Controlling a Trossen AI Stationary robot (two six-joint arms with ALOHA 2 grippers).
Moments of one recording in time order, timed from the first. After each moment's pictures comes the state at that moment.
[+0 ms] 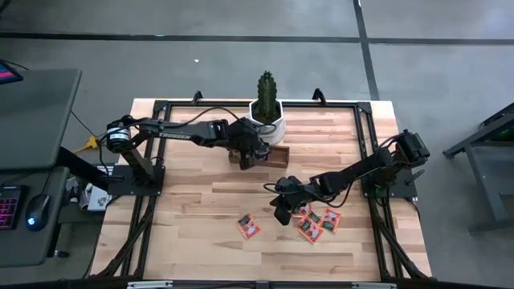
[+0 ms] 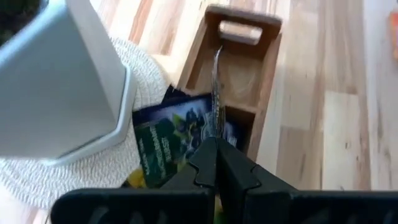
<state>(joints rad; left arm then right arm) 0.24 1.67 1.14 -0.29 -0.03 0.08 0.29 1.68 0.84 0.13 0.14 0.80</state>
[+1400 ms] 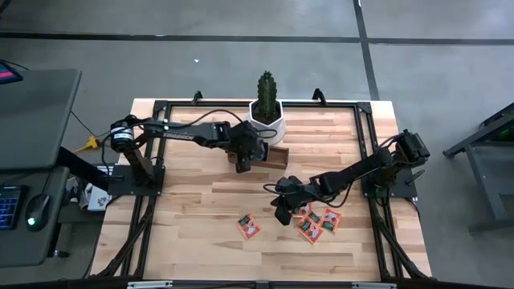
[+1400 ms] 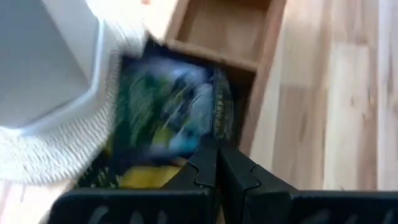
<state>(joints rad) 0.24 1.70 1.14 -0.38 0.01 0.10 0.29 1.68 0.84 0.12 0.14 0.78</state>
